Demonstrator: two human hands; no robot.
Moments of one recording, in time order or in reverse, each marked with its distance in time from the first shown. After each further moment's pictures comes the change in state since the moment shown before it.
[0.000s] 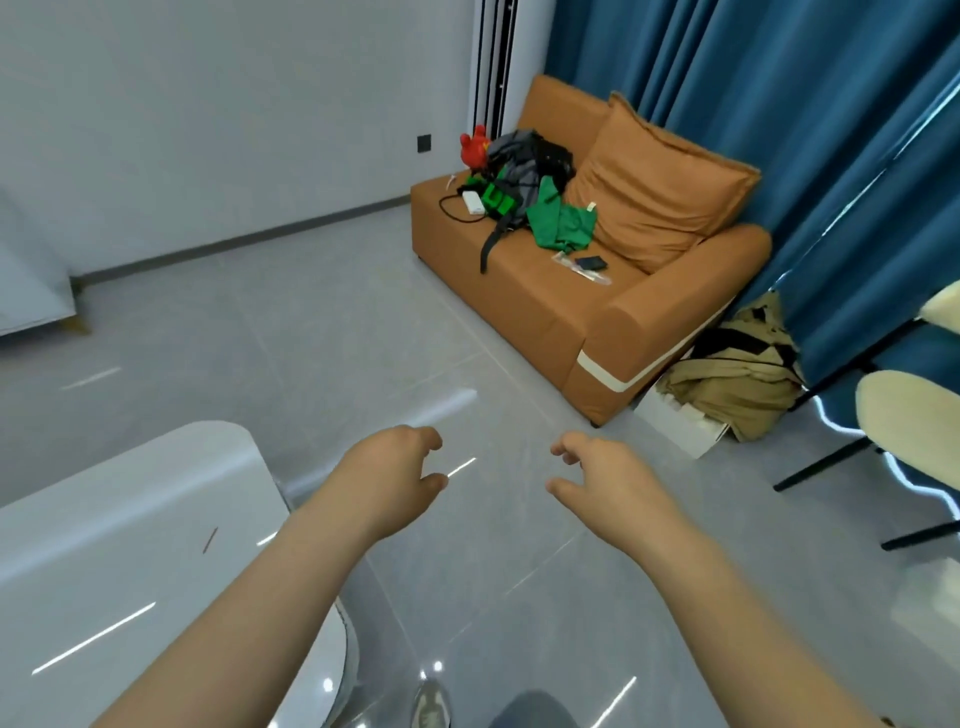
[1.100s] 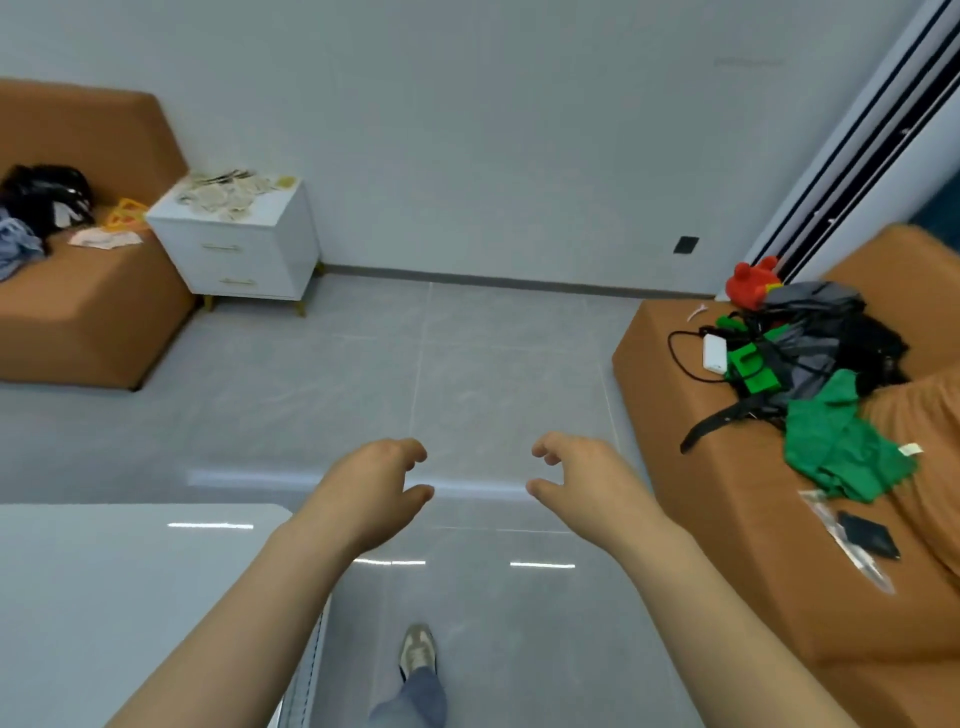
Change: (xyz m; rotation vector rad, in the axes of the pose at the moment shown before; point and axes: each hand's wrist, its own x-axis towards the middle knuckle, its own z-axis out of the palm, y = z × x) left_hand 0.323 -0.197 -0.180 -0.223 0.237 -0.611; right_hand 0.510 -0.228 -0.075 -0.176 -0.259 -0.592
